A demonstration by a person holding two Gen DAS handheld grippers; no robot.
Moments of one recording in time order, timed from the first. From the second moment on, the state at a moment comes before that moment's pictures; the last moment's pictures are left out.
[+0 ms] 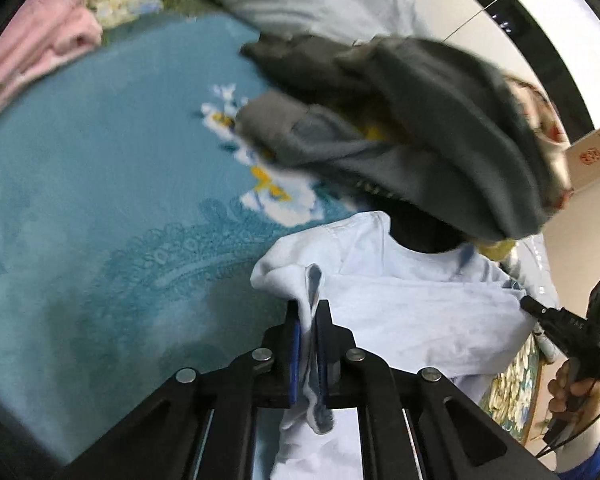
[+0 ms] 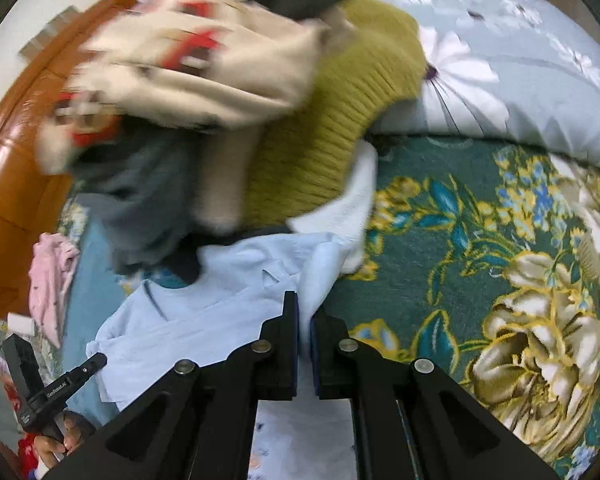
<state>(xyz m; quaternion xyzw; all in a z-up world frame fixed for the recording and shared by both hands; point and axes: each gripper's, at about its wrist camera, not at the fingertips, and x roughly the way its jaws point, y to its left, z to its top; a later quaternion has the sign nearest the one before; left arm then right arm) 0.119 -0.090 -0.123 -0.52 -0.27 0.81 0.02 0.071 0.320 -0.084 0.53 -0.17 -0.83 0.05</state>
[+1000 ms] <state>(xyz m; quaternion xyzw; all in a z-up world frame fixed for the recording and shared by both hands) 0.206 -0.250 -0.109 -0.46 -0.36 0.78 -0.22 -0.028 0.015 -0.055 0.52 0.06 -0.80 0.30</state>
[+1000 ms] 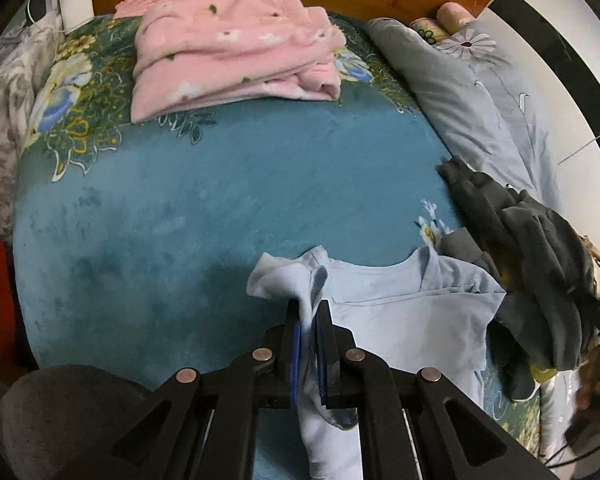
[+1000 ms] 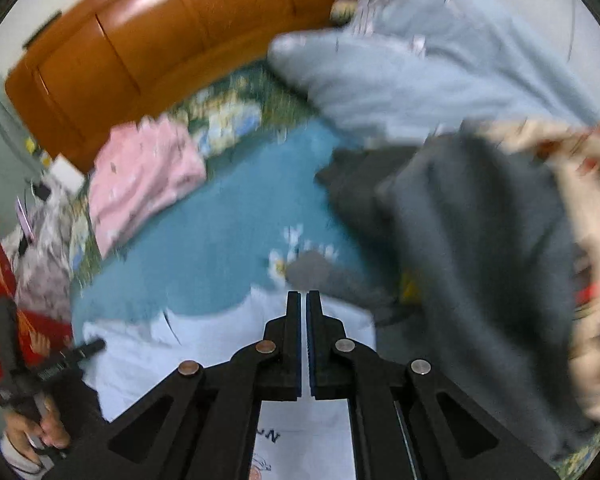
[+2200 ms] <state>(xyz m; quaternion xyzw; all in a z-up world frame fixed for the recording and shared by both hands) 0.216 -0.289 -0.138 -0.47 -0.43 0.70 -0.33 -0.071 -0.072 -0.100 0.48 0.16 -0.83 0.24</state>
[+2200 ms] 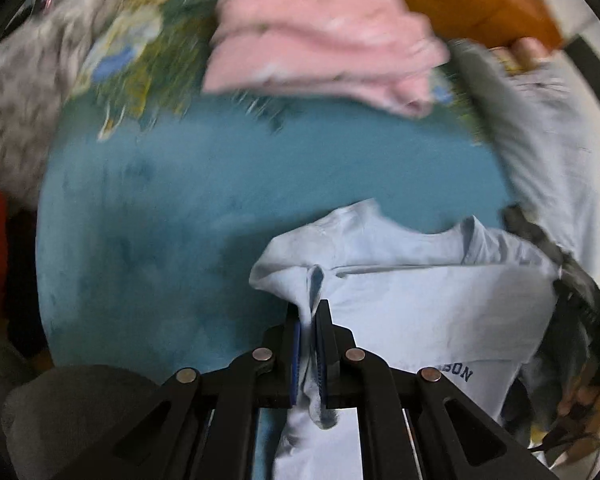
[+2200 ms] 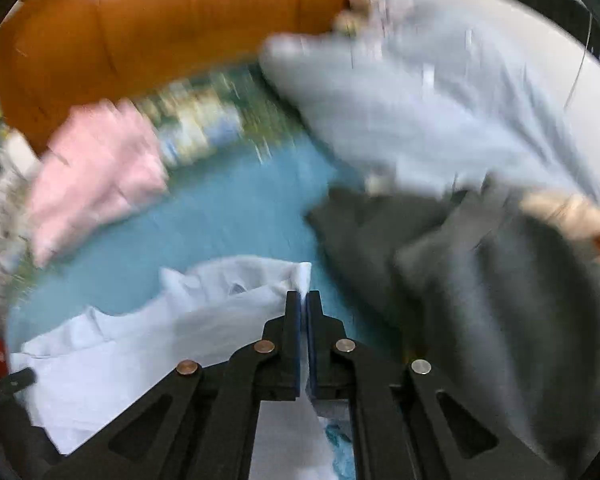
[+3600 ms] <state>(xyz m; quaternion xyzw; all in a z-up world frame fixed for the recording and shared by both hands) 0.251 -0.190 -0.129 -0.51 -0.48 0.69 -0.16 0.169 0.248 -0.140 0.59 -0.17 -0.79 0.04</state>
